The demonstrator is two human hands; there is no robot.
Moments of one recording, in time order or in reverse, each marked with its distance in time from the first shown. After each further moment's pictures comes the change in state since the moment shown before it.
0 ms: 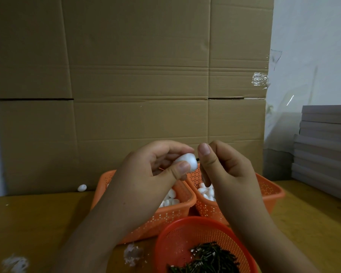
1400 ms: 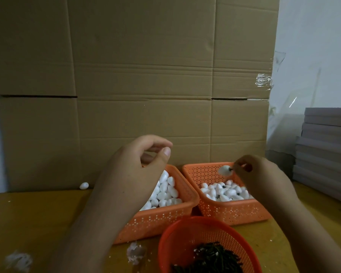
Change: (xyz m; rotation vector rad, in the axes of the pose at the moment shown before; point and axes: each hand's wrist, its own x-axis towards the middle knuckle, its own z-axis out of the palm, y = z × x) left_hand 0.003 -0.016 -0.018 0.291 0.234 -0.103; right_hand 0.030 0.078 -0.073 -1.052 -0.100 0.348
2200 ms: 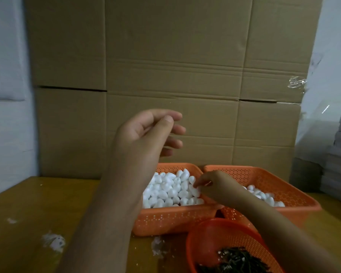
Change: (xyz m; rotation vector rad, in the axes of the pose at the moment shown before) left_hand 0.001 0.011 -0.038 -0.499 0.206 -0.069; right_hand 0.008 -0.084 0.077 0.123 -0.507 -0.300
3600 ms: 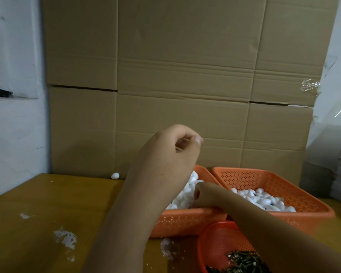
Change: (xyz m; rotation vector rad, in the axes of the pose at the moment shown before) left_hand 0.001 -0.008 -0.001 0.492 -0.138 -0.009; right_hand 0.051 0.001 0.048 -0.267 -0.325 0.106
